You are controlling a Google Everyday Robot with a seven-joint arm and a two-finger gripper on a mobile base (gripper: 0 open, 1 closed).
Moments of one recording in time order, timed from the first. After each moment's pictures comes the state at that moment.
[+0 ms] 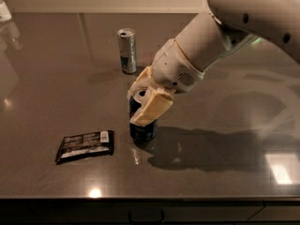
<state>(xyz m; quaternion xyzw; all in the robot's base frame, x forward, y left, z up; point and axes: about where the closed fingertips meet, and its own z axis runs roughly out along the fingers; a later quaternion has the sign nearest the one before) 0.440 0.023 0.915 -0.71 0.60 0.26 0.25</state>
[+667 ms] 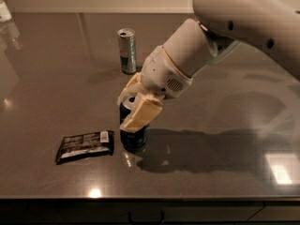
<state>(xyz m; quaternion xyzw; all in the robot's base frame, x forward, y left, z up) 0.430 0.046 0.907 -0.72 0.59 0.28 0.24</state>
